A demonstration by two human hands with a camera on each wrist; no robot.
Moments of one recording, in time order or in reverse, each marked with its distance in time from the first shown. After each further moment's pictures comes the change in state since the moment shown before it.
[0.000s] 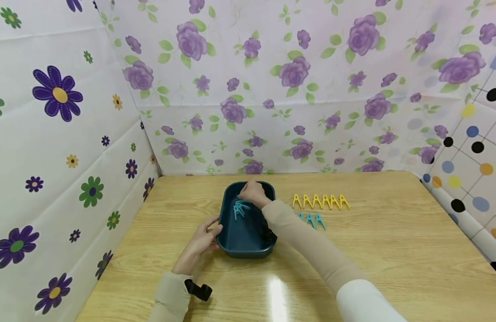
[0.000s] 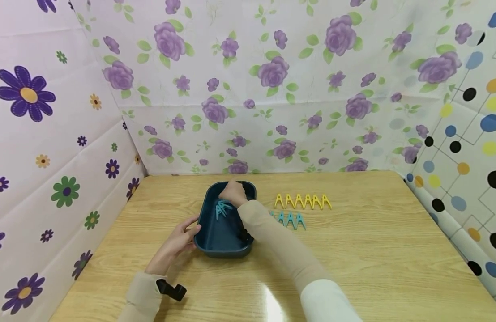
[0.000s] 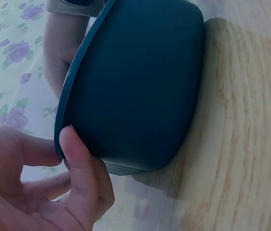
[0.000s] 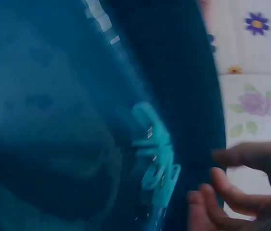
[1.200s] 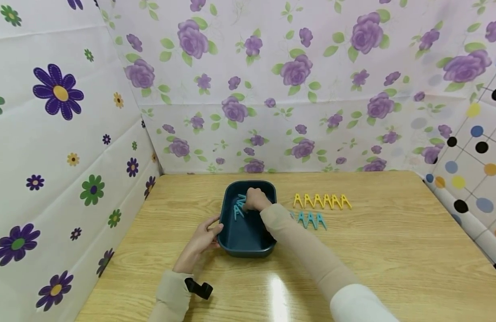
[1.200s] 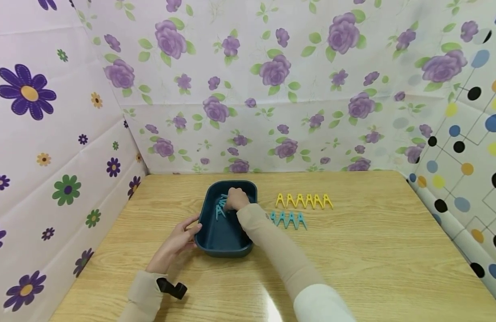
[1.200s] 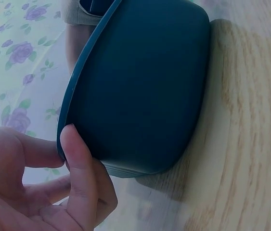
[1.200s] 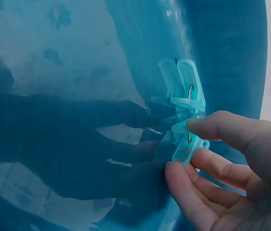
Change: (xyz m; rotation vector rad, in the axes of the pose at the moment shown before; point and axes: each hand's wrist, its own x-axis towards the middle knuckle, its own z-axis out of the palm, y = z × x) left_hand 0.001 -0.001 0.000 -0.021 0.010 -0.010; right_hand -0.001 0.015 0.007 -0.312 -0.165 -0.071
